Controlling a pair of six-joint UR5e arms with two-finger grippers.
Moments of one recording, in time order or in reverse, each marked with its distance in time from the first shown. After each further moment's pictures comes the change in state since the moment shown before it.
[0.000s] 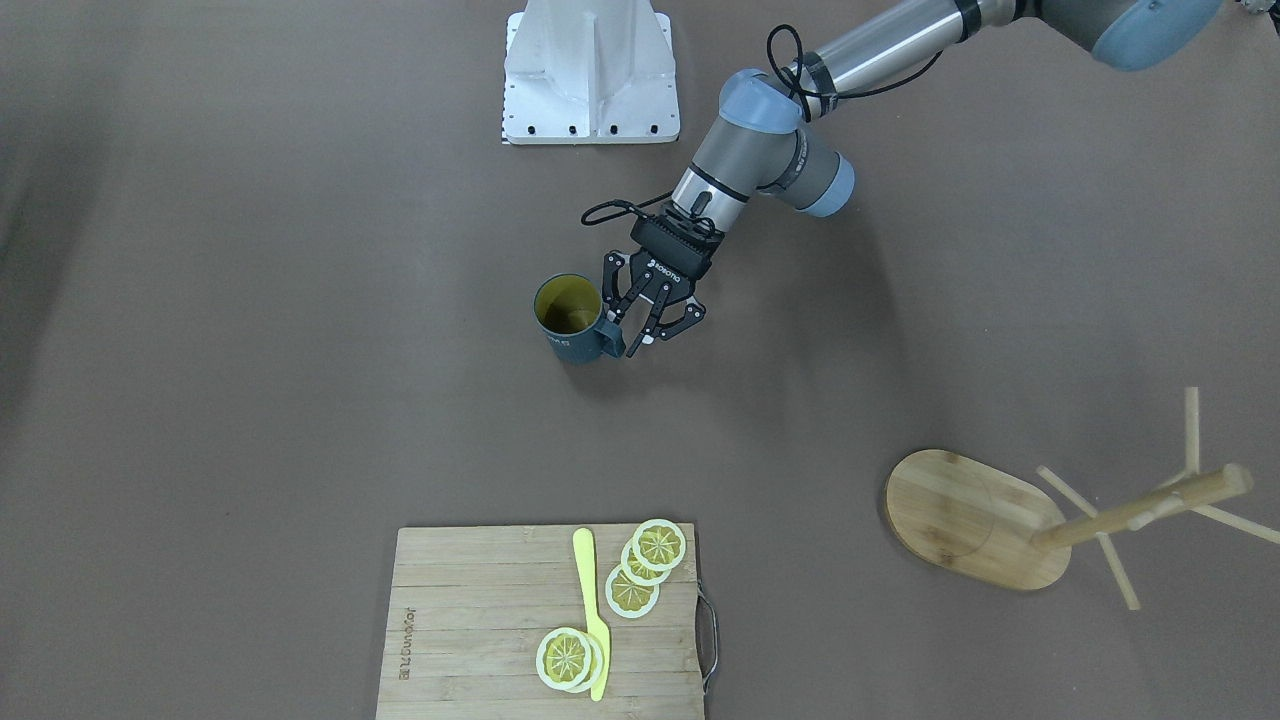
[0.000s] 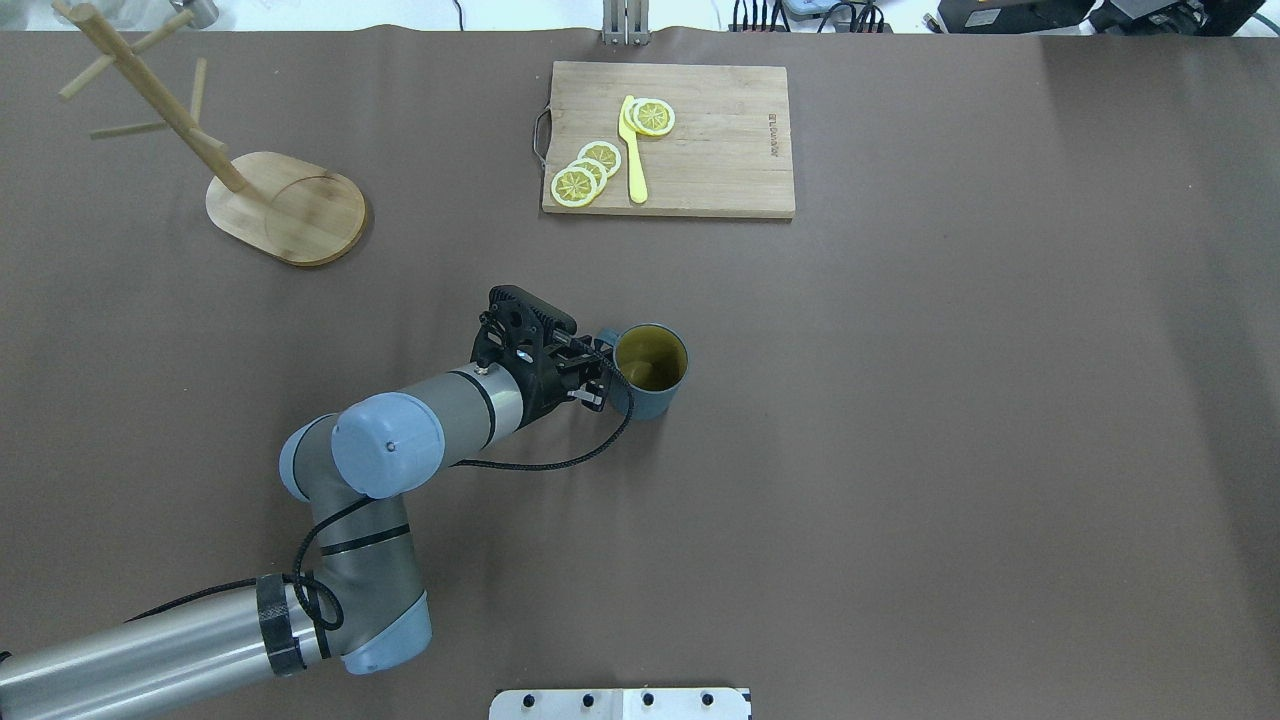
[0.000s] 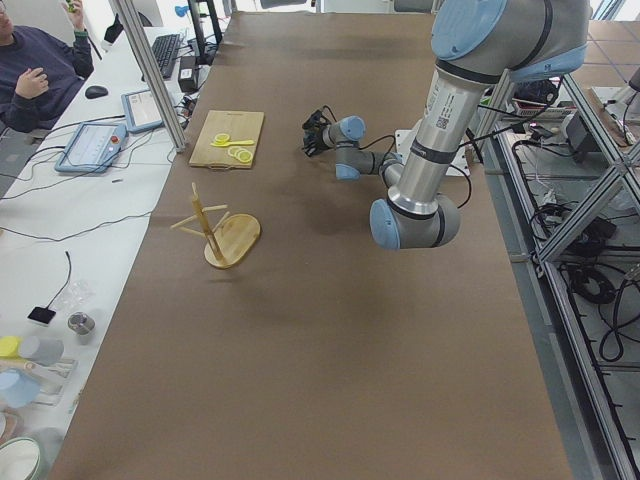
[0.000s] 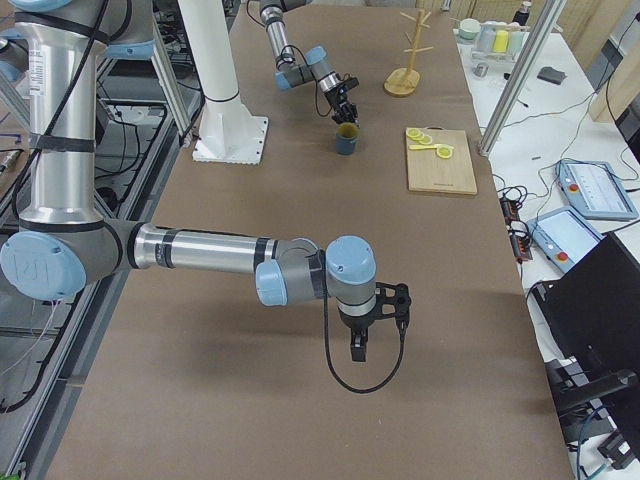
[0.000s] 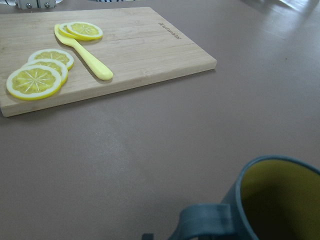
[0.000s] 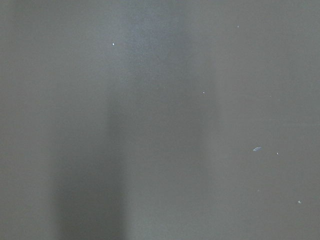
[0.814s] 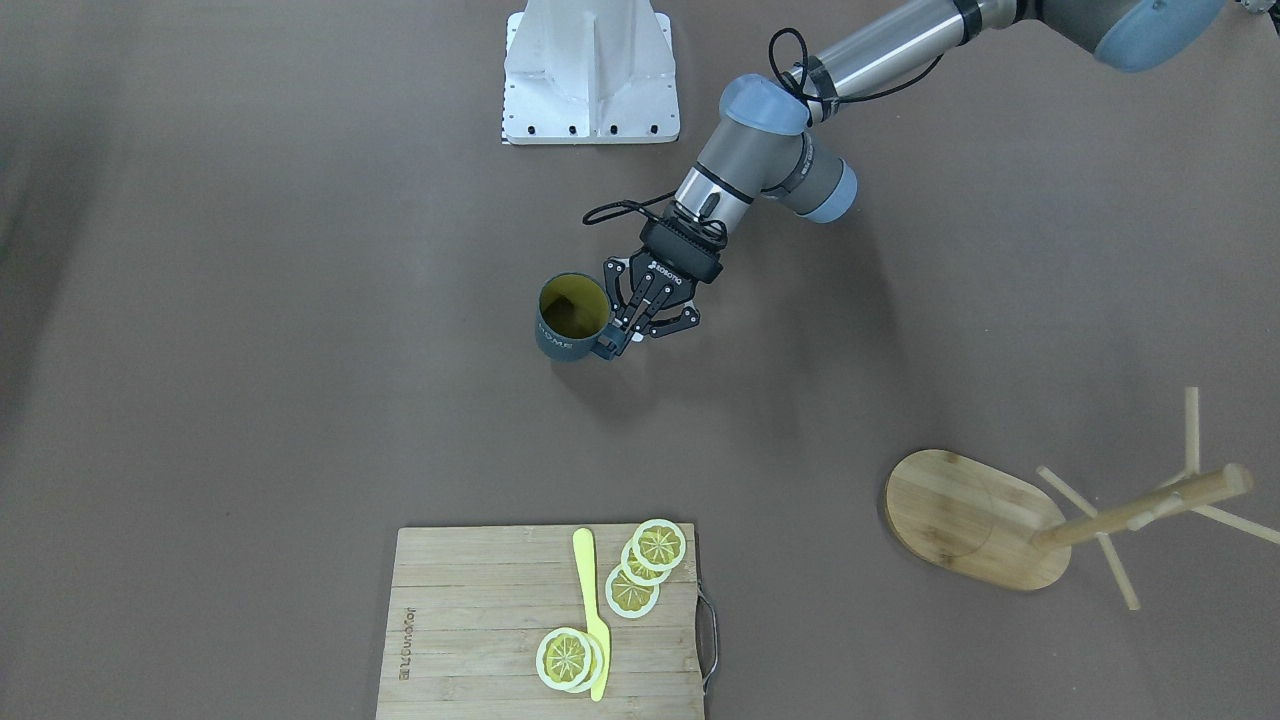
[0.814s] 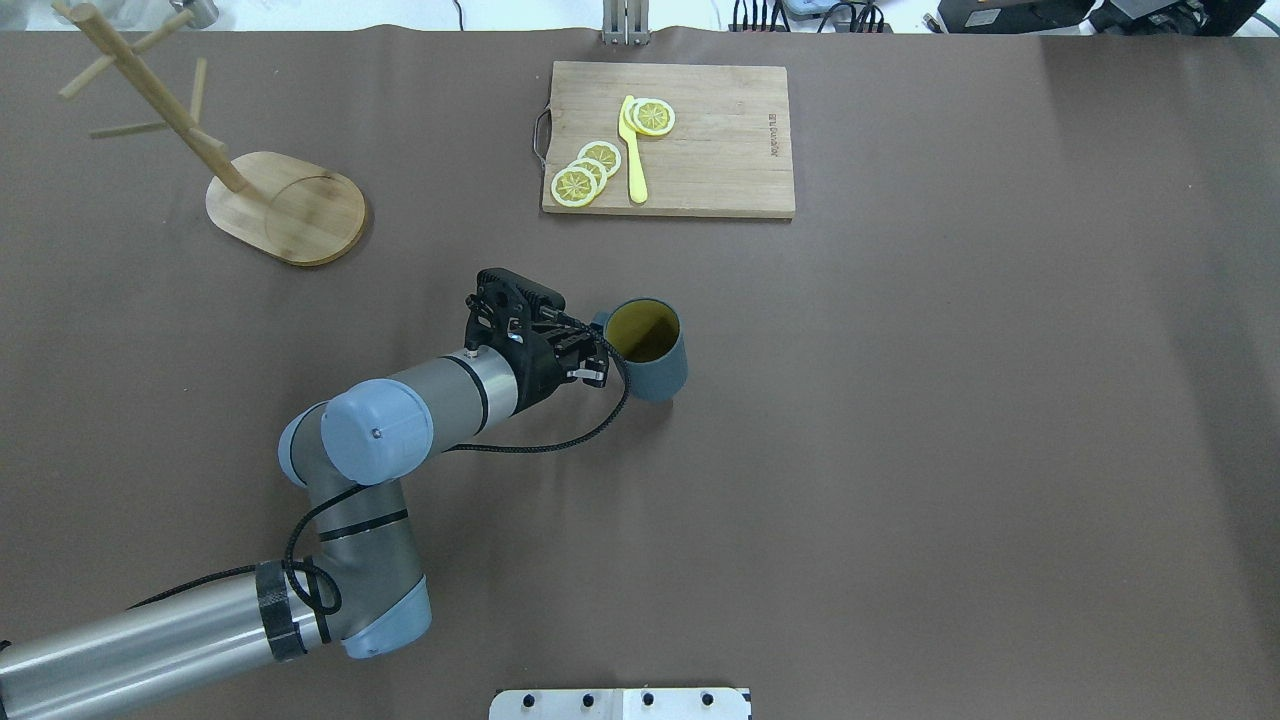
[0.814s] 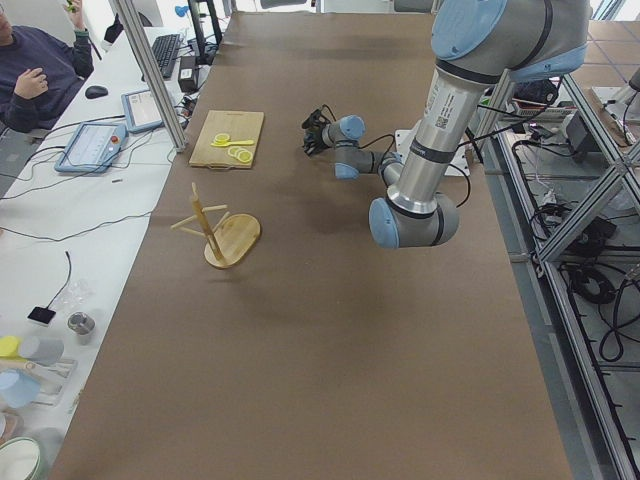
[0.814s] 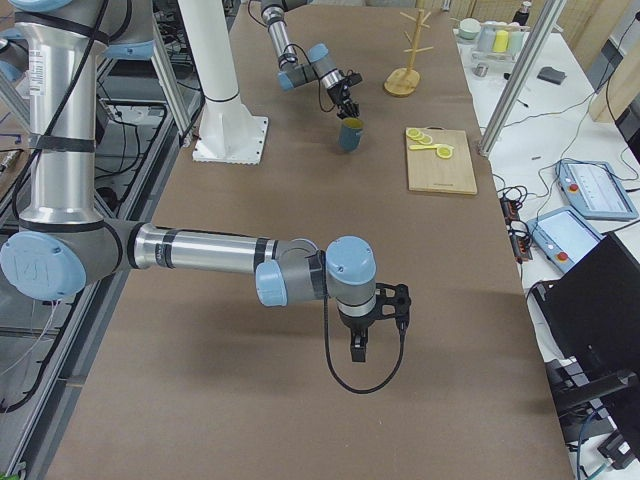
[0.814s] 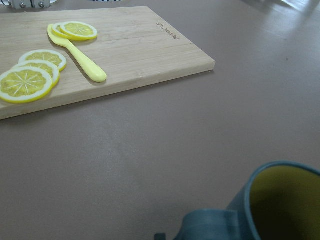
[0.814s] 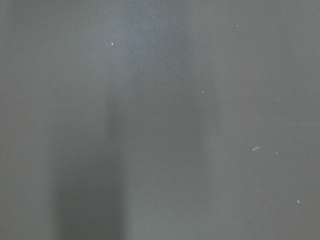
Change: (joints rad) left arm -0.034 -0.001 0.003 -0.071 -0.006 -0.099; right arm 0.000 0.000 -0.001 0.000 -0.002 -0.001
